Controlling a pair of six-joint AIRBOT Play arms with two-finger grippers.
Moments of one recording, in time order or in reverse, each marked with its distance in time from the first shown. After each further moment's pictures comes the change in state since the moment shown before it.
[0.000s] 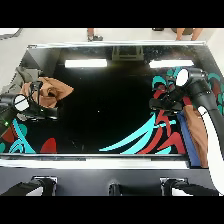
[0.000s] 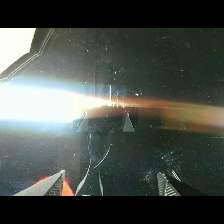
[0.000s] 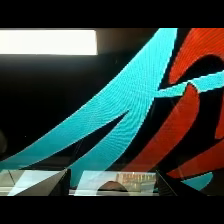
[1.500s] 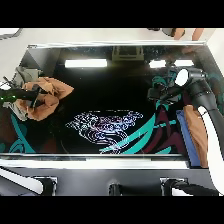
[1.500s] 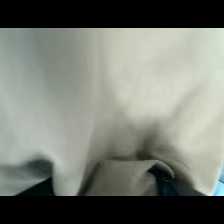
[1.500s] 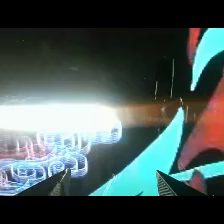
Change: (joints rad) left arm 0.492 -0.679 0.511 -0.600 0.142 -0.090; right arm 0.000 -0.001 0.000 0.008 -0.303 0.000
